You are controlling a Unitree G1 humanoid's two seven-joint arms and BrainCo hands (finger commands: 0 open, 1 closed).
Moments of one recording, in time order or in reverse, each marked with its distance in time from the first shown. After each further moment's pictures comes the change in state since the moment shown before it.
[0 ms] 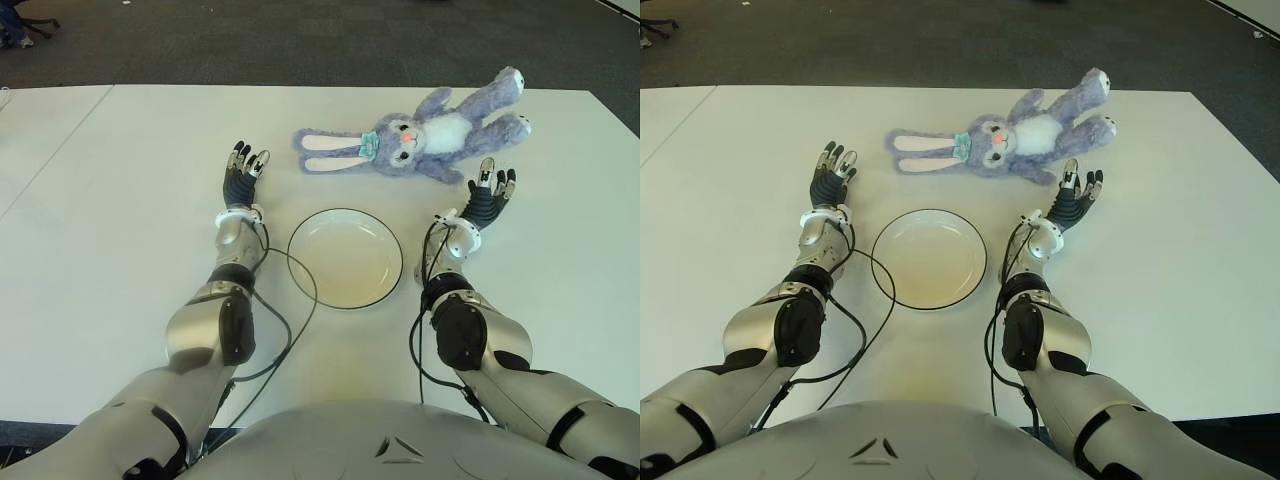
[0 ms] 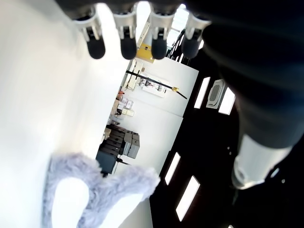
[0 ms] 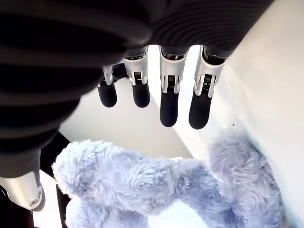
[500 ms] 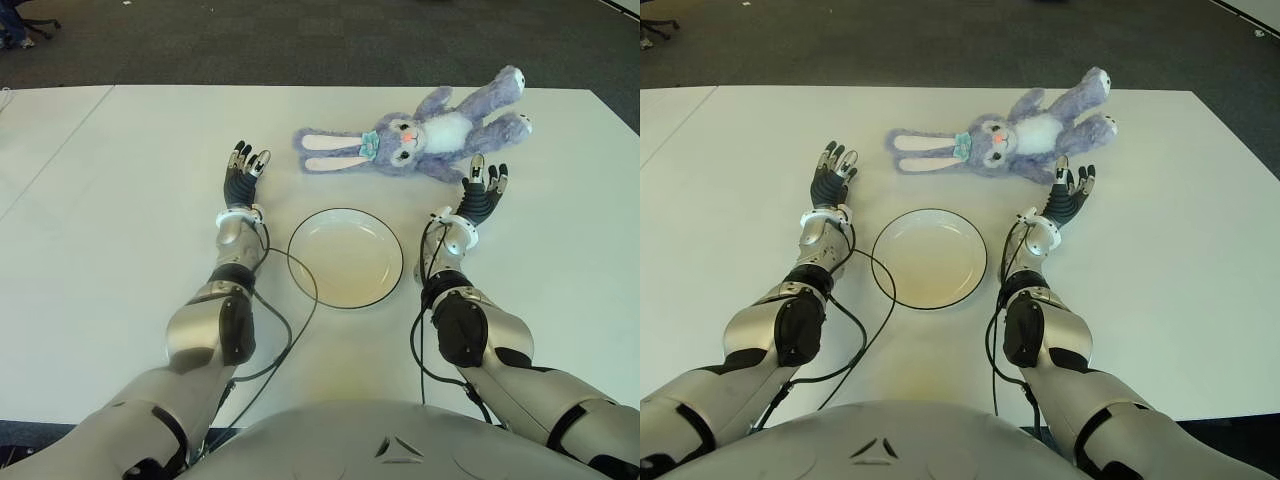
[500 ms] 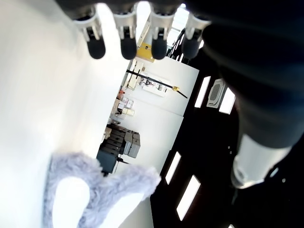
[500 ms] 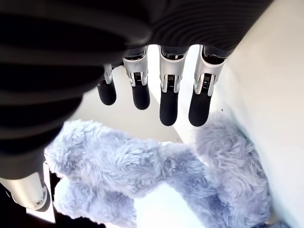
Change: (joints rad) left arm -0.001 -0.002 0.000 0.000 0.000 0.003 0.000; right arm -0.028 -0.012 0.014 0.047 -0.033 0.021 0.002
